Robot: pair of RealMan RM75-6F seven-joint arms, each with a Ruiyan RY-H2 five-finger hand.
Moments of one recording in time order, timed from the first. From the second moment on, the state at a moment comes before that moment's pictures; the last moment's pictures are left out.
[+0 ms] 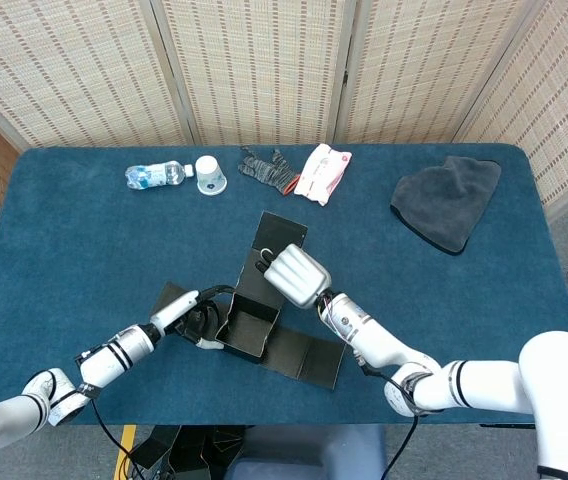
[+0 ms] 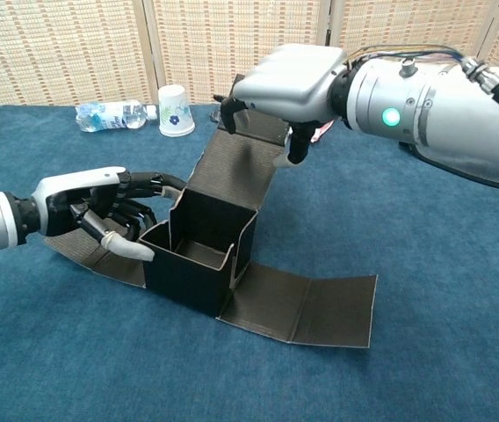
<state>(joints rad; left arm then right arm) -0.82 -1.63 0.14 -0.96 1.67 1.03 -1.33 1.11 -1.48 0.08 -1.56 -1.05 0.95 -0.79</state>
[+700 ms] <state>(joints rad) -0.82 -1.69 0.16 -0.91 1.68 0.99 -1.36 1.05 -1.47 0.08 -1.58 -1.07 0.97 -0.75</state>
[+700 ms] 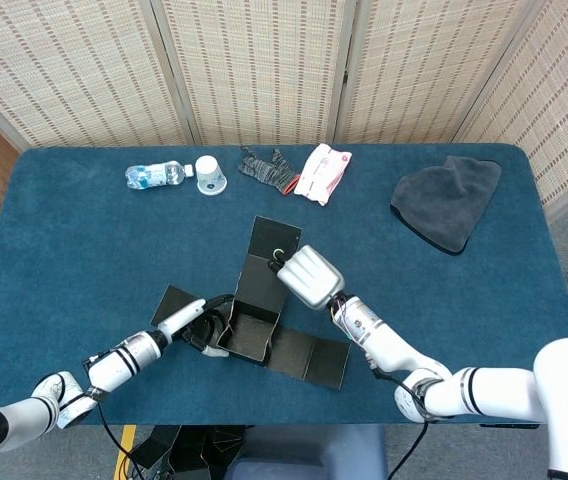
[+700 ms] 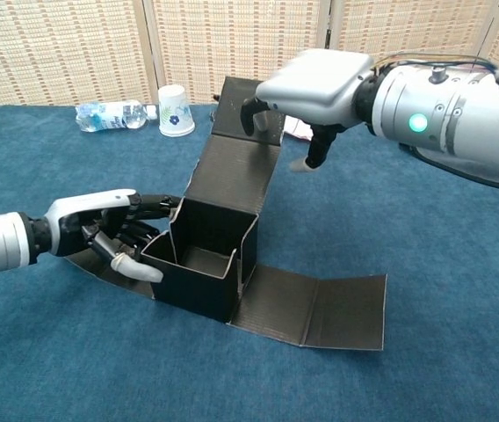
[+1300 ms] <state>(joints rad) -0.82 -1.74 0.17 -0.85 1.69 1.00 -1.42 1.01 -1.47 0.09 -1.56 -1.09 0.97 -0.72</state>
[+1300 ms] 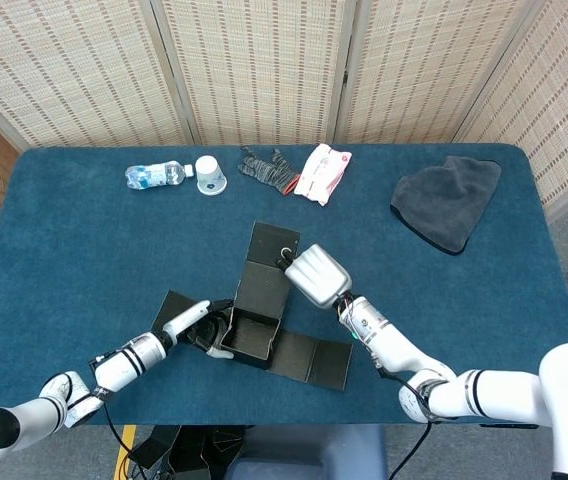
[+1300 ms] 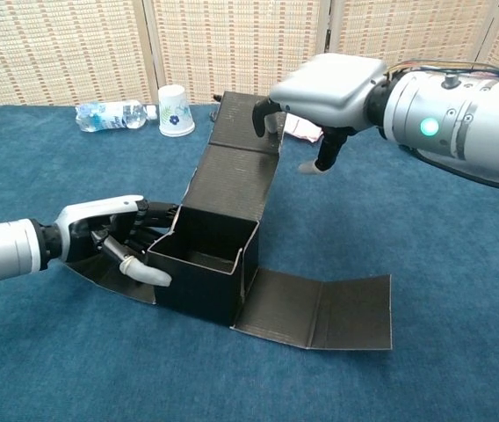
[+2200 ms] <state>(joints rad) -0.80 -1.48 0.16 -1.03 1.67 1.09 -1.72 0.74 -1.35 0.05 -1.59 -1.46 1.23 -0.25</state>
